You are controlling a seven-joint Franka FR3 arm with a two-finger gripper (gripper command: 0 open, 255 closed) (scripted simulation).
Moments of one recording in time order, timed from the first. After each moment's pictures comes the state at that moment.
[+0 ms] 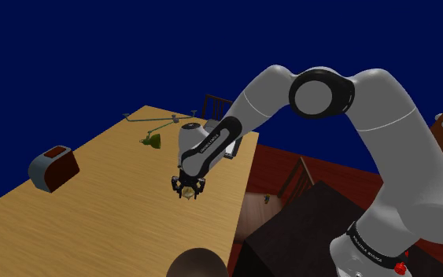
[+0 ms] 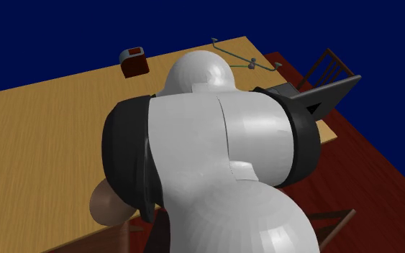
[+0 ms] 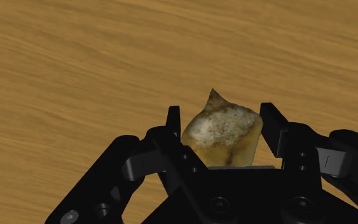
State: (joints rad) arm 0.30 0.86 0.15 -1.78 -0.02 2.58 1.07
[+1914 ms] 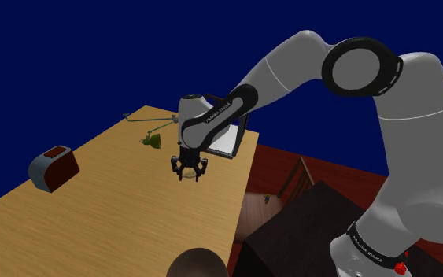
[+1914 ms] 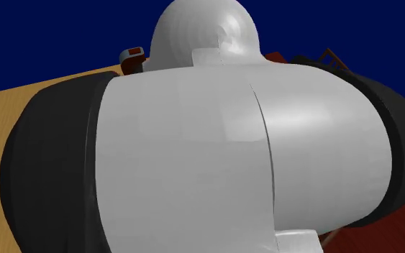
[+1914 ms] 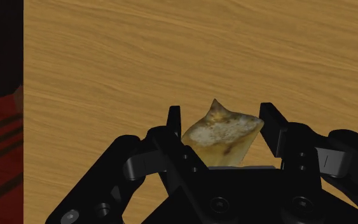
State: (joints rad) arm 0.27 0.61 0.17 -1.86 0.00 2.41 1.07
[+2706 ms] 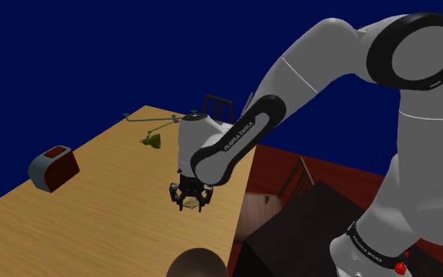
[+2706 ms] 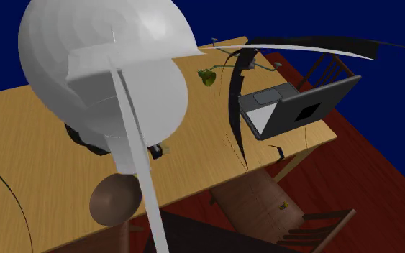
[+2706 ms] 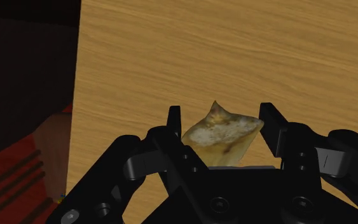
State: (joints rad) arm 0.41 0.43 0.24 -2.18 0.03 2.56 1.26
